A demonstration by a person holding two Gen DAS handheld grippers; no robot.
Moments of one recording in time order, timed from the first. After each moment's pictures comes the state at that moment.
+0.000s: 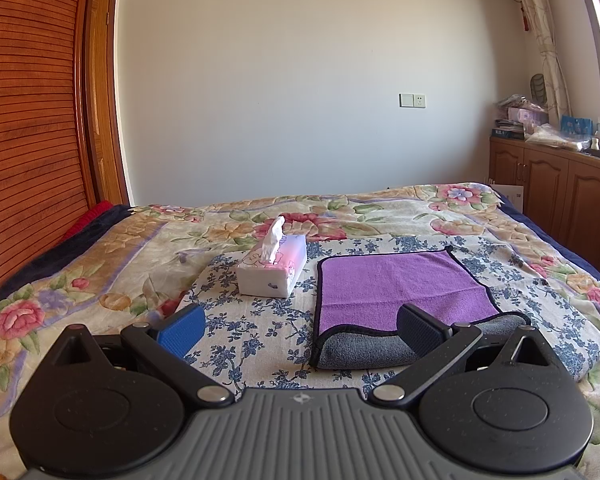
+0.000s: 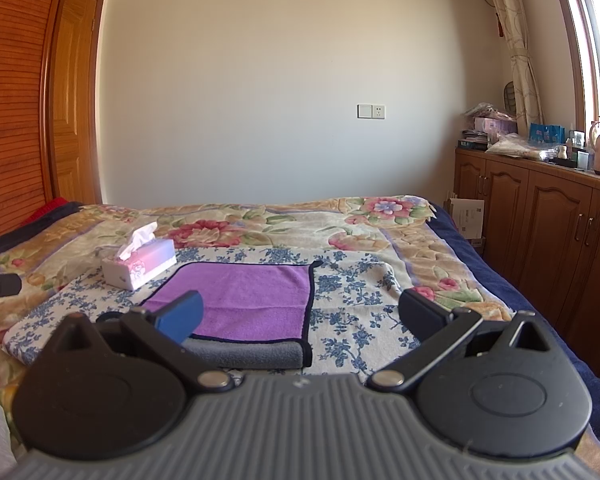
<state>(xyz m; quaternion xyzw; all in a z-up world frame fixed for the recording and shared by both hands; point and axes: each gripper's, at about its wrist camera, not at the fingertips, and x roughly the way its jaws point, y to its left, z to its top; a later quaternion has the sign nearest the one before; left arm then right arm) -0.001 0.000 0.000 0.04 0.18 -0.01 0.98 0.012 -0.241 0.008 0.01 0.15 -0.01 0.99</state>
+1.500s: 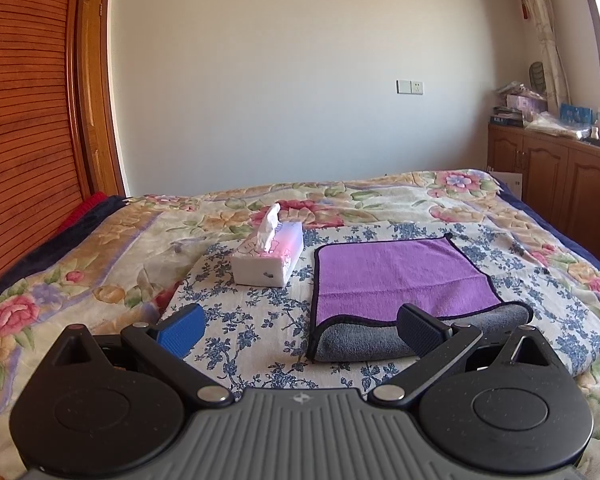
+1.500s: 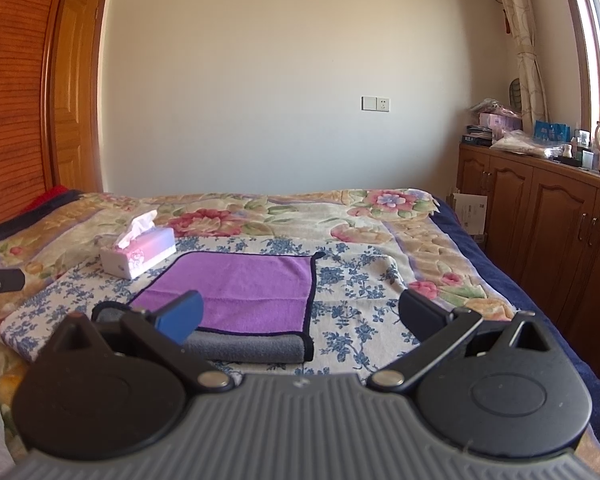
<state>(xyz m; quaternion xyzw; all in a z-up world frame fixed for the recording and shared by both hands) 0.013 -0.003 -0.006 0.05 0.20 -0.01 0.98 0.021 -0.237 0.002 0.00 0.16 -0.01 0.99</state>
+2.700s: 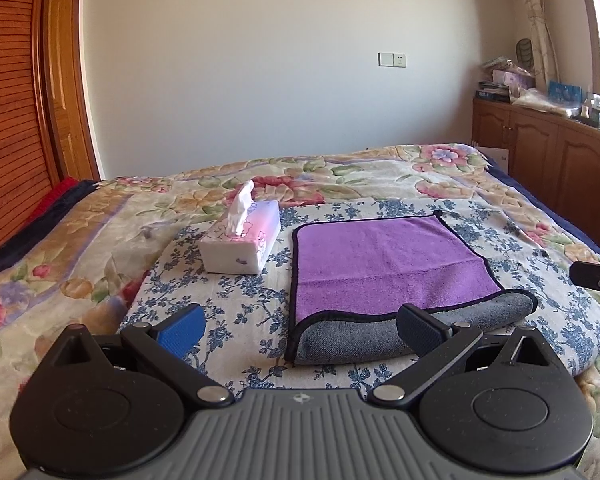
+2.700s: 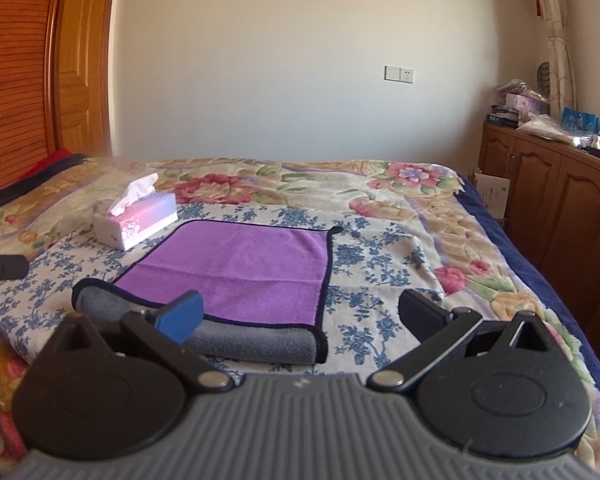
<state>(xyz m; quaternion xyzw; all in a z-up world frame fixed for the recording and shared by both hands) 0.063 -0.010 -0.019 0.05 0.25 -0.04 0.97 0.070 -0.233 -0.011 -0.02 0.21 0.02 0.98</state>
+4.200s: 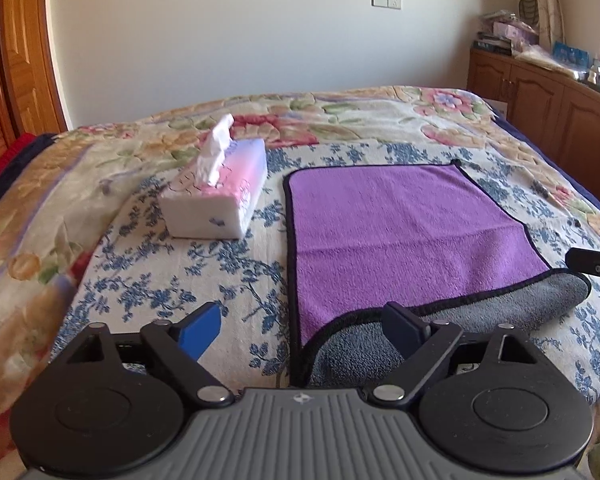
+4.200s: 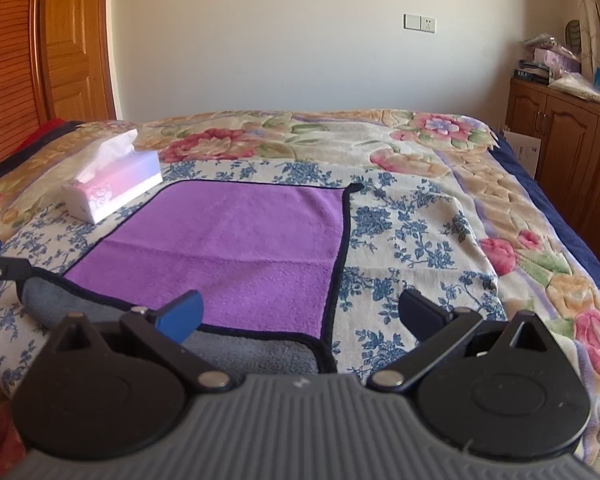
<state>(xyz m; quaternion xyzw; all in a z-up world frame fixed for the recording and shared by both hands) 0.166 0.004 -0.067 0.05 0.34 -0.08 0.94 0.154 -0.243 -0.053 -0.01 0.28 0.04 0.96</state>
